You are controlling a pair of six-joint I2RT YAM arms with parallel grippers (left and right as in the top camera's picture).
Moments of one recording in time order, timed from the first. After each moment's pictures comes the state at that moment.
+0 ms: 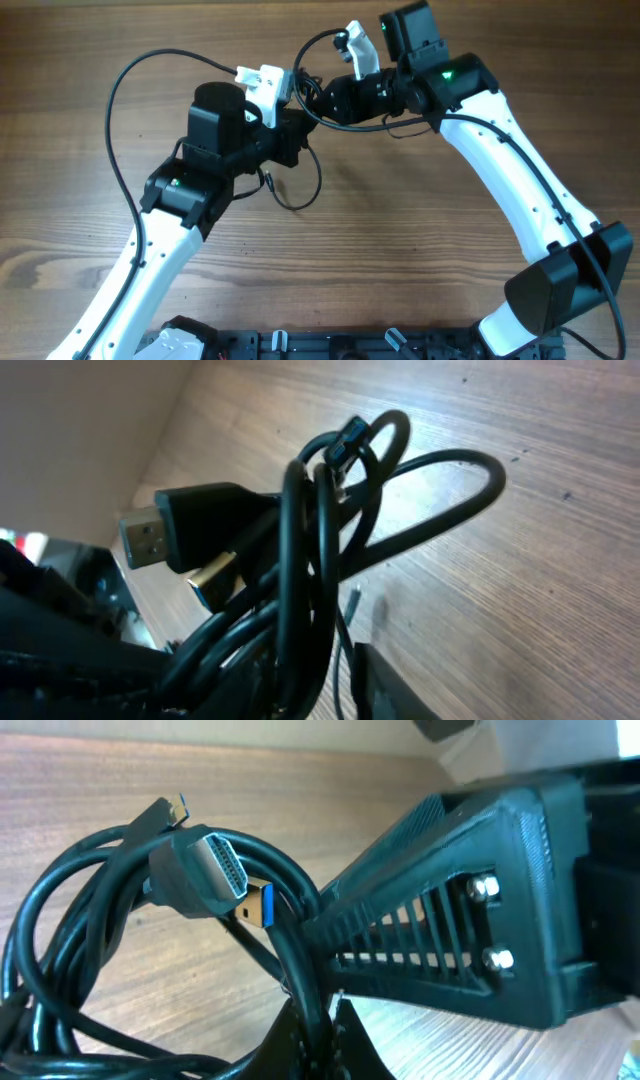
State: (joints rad) left arm -0.38 1.24 1.05 -0.32 0.39 -0.30; right arm 0.44 1.77 1.67 -0.82 -0.65 0.19
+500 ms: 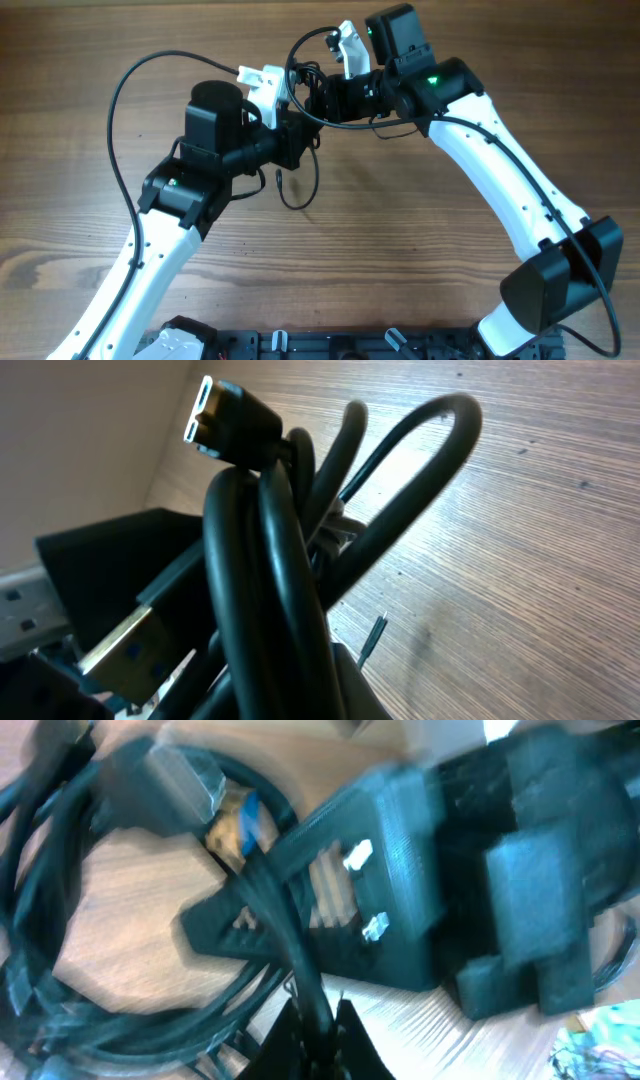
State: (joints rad) left arm -0.37 1.24 1.06 -0.37 0.48 -0.34; right arm 0.46 1.79 1.66 -0.75 -0.60 0.33
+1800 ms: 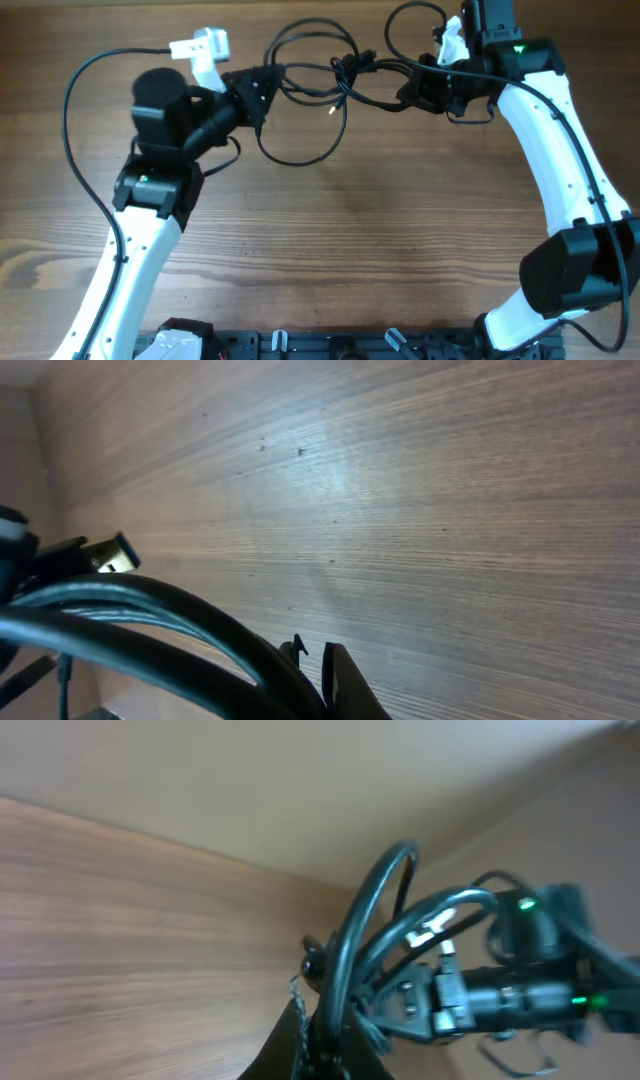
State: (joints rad) left arm -0.16 1.24 1.02 0.02 0.55 -0.68; right arm 0.14 1.80 1.68 -1.04 -0.47 0.44
